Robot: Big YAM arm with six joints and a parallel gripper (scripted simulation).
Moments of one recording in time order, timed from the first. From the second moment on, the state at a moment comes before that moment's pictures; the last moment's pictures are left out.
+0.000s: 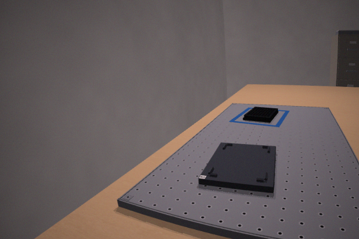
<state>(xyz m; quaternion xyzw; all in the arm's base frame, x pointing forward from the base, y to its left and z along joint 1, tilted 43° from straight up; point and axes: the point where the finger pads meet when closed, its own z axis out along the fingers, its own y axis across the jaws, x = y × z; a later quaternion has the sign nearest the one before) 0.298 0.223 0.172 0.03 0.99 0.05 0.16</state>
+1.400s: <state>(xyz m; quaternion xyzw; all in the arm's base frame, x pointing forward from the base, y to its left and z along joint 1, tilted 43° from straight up) 0.368 0.148 0.163 -0.10 0.97 0.01 0.21</state>
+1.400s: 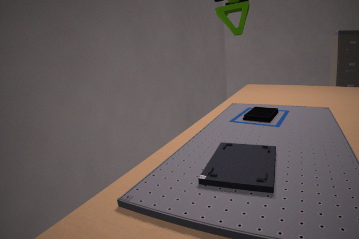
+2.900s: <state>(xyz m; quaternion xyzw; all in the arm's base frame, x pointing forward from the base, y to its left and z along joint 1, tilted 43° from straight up) 0.432 -0.036 0.143 -0.36 0.89 -0.16 0.24</state>
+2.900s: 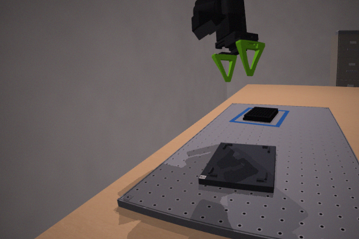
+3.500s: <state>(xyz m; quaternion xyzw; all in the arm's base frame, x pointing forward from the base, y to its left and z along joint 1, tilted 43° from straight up) 0.432 -0.113 0.139 -0.44 0.84 -0.24 0.21</state>
